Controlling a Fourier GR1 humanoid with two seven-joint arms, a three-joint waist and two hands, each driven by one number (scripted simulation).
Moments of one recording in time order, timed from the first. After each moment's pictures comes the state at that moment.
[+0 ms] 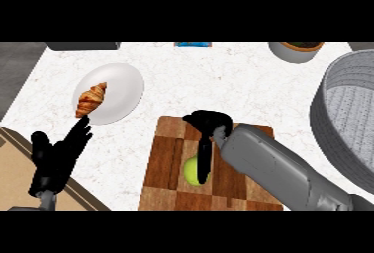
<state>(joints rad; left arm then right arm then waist) 0.01 0.37 -0.14 -1.54 0.23 0.14 0.29 -0.86 -0.21 0.80 -1.10 -0.13 0.38 0.86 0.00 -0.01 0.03</state>
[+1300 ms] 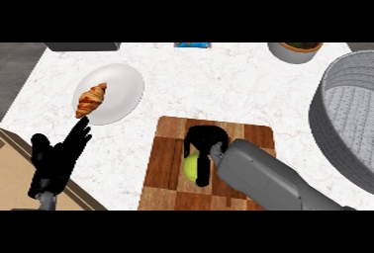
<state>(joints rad) 0.03 0.34 -0.11 -1.55 0.18 0.12 0.30 -0.77 -0.17 0.86 -1.11 0.04 0.39 0.78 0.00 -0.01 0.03</state>
